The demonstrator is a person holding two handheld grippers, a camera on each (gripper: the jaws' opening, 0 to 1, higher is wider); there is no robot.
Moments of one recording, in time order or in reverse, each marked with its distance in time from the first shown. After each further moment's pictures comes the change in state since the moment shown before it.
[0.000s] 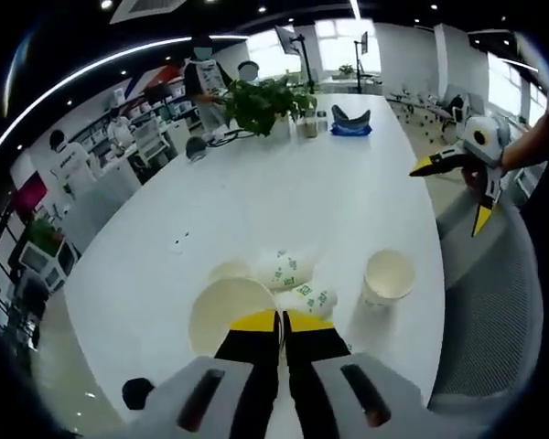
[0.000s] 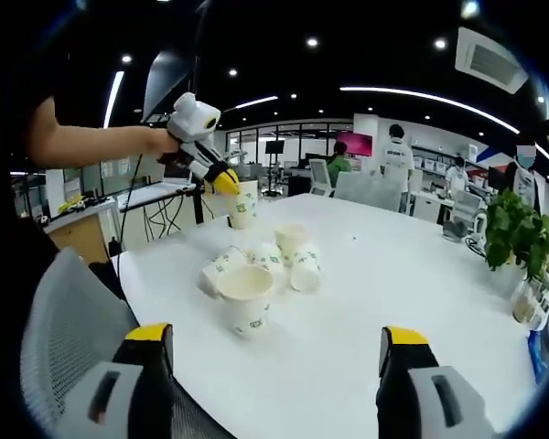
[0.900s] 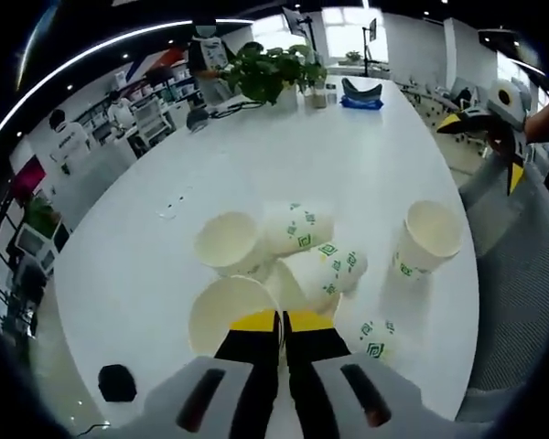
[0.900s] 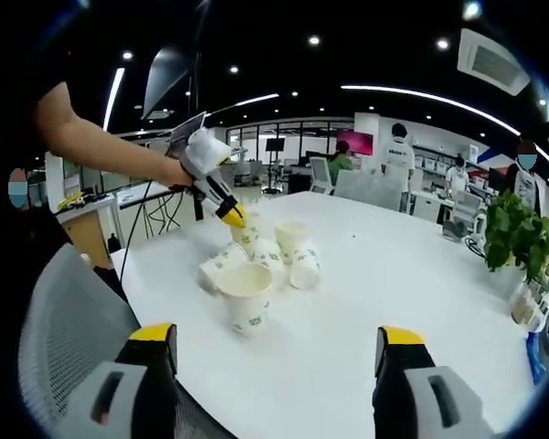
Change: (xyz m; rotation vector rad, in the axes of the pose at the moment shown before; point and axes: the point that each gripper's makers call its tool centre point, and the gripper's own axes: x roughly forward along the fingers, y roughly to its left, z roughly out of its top) left arm 0.058 0.017 -0.066 -0.037 0.063 0.020; right arm 0.001 0.001 -0.002 -0.010 0.011 -0.001
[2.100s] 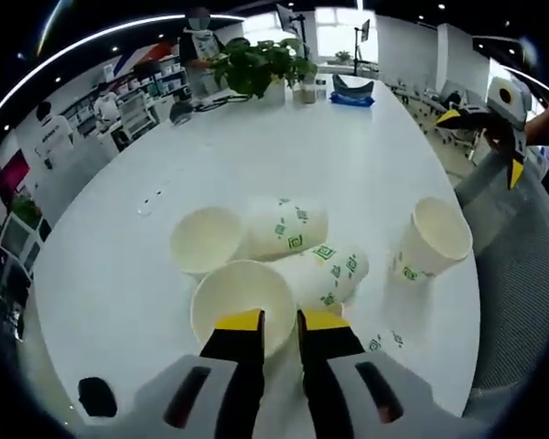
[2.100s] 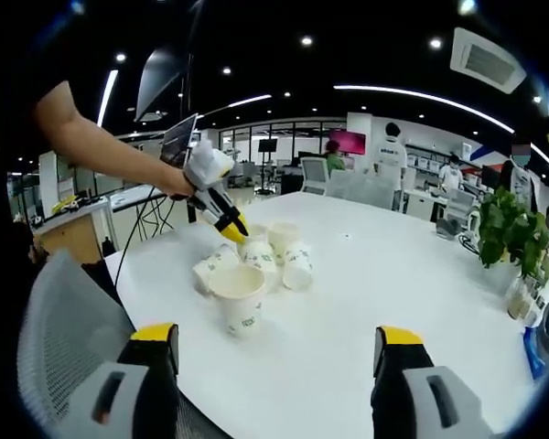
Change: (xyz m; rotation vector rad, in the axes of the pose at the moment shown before) left arm 0.037 -0.008 -0.005 -0.009 0.023 -0.097; right arm -0.001 -0.008 -0.001 0.017 0.002 -0.033
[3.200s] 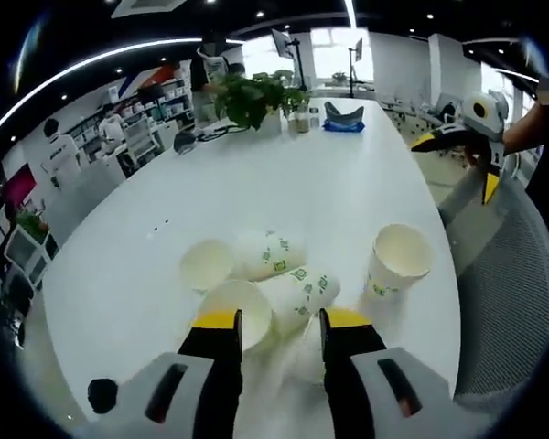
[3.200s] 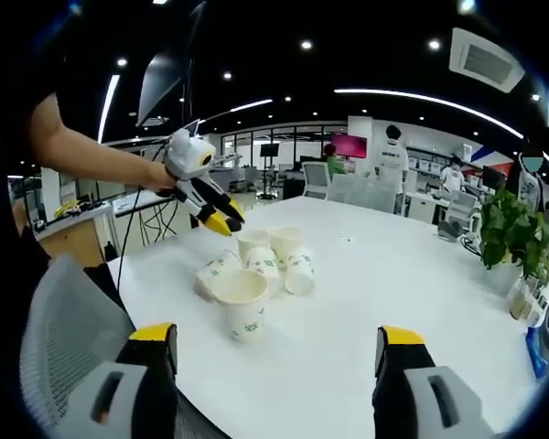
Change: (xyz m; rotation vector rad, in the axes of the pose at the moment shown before) left arm -0.038 -0.014 0.023 0.027 -0.111 0.021; right arm -0.001 0.002 0.005 0.006 -0.026 0.012
